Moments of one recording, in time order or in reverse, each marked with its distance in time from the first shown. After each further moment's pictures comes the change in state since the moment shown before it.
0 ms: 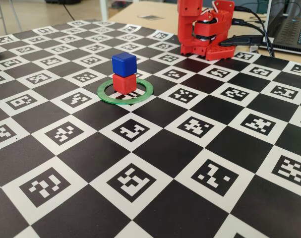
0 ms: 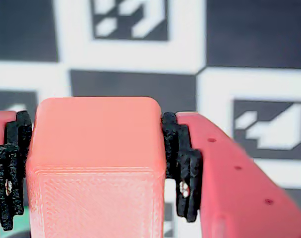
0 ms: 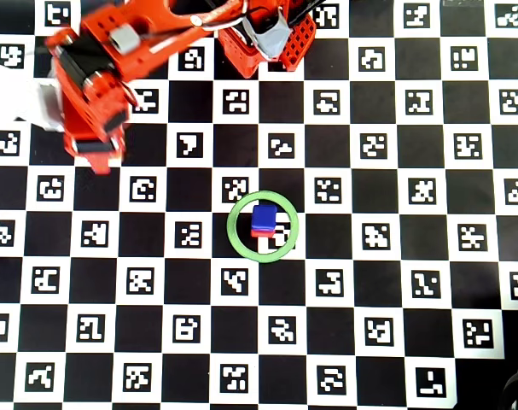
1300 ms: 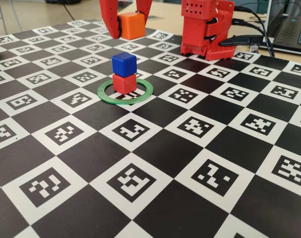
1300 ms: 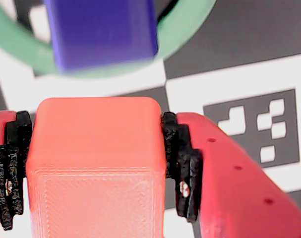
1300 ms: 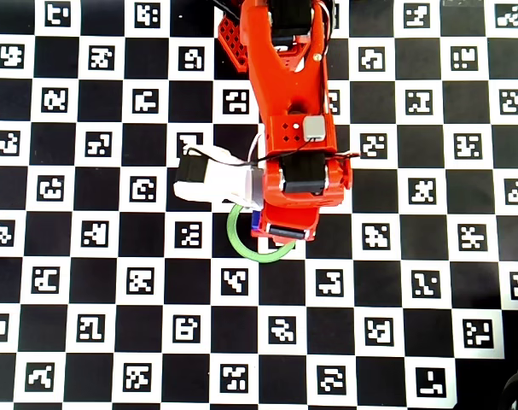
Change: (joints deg) arm -41.0 0.0 17.2 -7.2 50.3
